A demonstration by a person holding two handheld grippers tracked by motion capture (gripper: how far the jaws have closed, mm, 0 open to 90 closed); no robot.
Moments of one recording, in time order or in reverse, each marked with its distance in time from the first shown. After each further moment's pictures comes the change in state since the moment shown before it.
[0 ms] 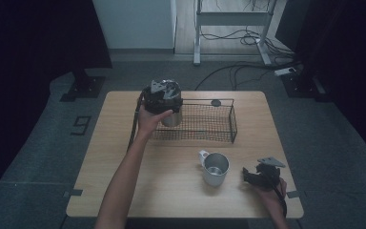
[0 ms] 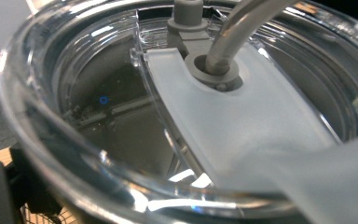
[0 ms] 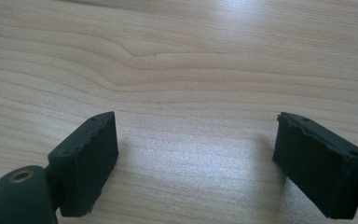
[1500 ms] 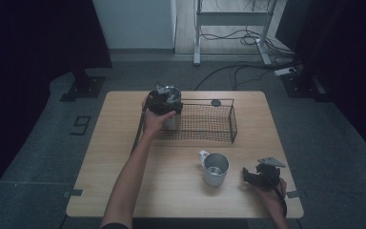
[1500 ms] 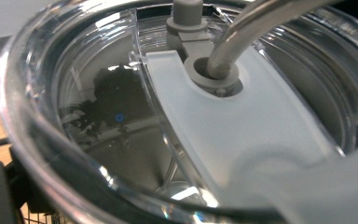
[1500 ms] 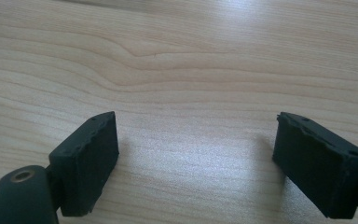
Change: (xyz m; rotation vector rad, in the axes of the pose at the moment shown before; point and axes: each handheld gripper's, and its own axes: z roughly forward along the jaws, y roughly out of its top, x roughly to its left) left arm 0.017 -0.030 0.055 0.122 0.072 -0.057; right arm 0.000 0.000 0.000 -0.001 0.001 0.000
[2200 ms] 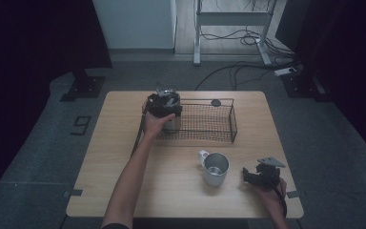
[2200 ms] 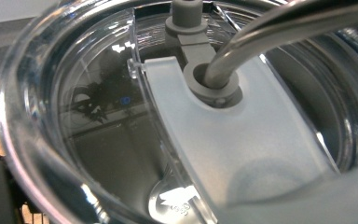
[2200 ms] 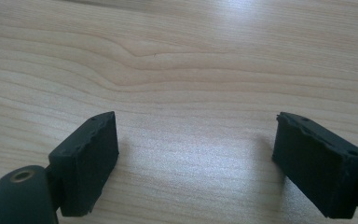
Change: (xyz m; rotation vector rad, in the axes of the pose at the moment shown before) left arm 0.003 -0.011 0.010 0.033 0.008 -0.012; right arm 0.000 0.000 0.000 0.000 -0.001 -0.001
